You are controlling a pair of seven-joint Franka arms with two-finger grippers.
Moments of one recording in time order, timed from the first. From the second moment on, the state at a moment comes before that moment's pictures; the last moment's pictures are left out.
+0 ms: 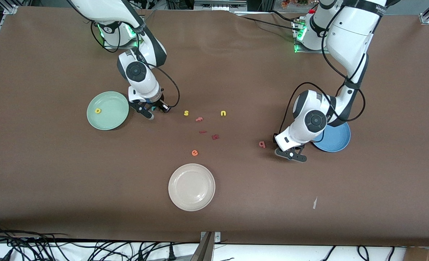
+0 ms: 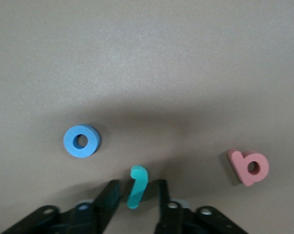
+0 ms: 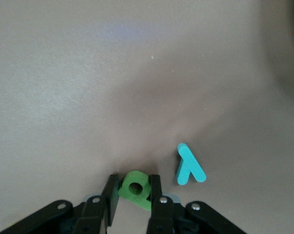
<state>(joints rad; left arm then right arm) -0.28 0.64 -0.04 -1.86 -0.05 2.47 -0.01 0.46 0.37 0.09 -2.31 -0.01 2.65 1.16</state>
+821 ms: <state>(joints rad) -0.19 0.50 -0.03 -1.90 -0.05 2.34 0.04 0.45 0.24 -0.26 -2.25 -0.01 2.24 0.46</state>
